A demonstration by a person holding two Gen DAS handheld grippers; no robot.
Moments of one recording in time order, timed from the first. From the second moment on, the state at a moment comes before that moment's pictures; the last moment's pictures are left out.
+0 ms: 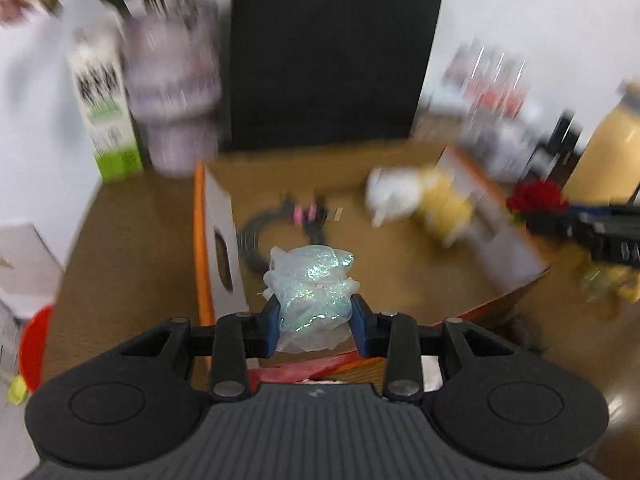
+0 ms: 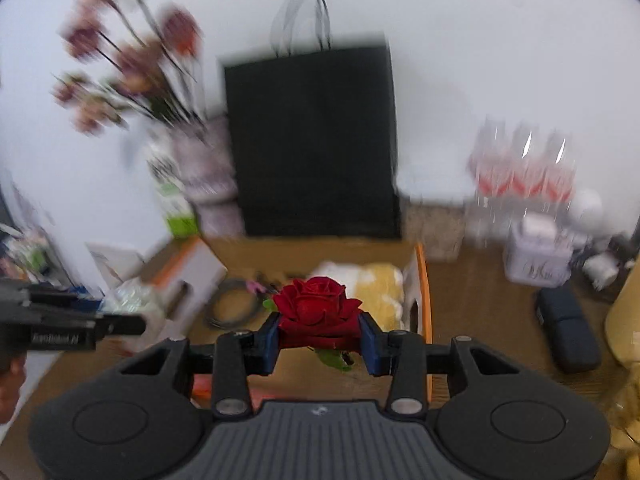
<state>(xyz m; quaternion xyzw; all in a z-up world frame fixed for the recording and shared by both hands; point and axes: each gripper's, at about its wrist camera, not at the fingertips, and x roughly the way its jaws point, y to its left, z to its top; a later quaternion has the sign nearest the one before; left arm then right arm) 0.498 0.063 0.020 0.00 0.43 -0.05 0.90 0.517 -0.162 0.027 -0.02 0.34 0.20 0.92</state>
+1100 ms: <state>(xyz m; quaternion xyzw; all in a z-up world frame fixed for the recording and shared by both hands) 0.397 0.088 0.089 -0.02 0.36 -0.06 0.93 0.461 -0.191 0.041 -0.07 0.37 0.16 0.91</state>
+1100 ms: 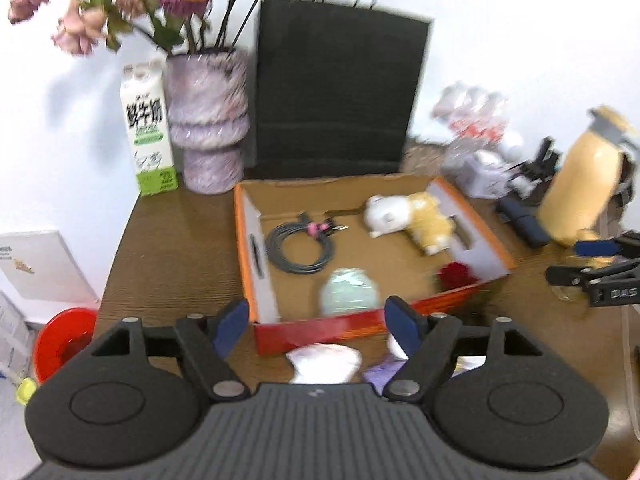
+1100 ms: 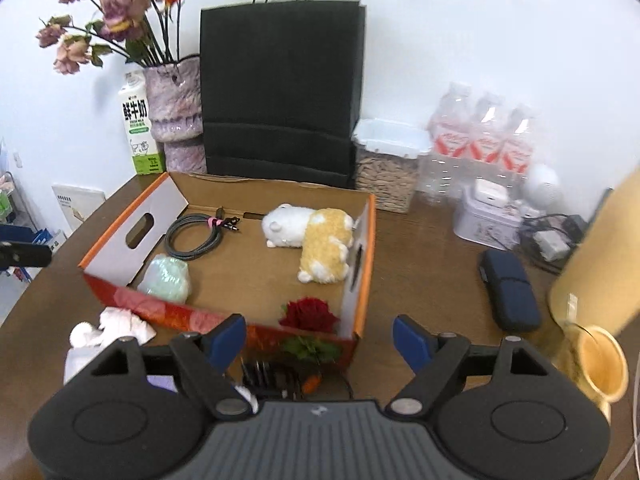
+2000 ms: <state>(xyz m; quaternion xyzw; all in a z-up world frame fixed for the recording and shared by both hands) 0.094 0.027 -0.020 -0.01 0.24 -0.05 0.97 0.171 -0.223 -0.043 0.00 0.28 0.18 0.94</state>
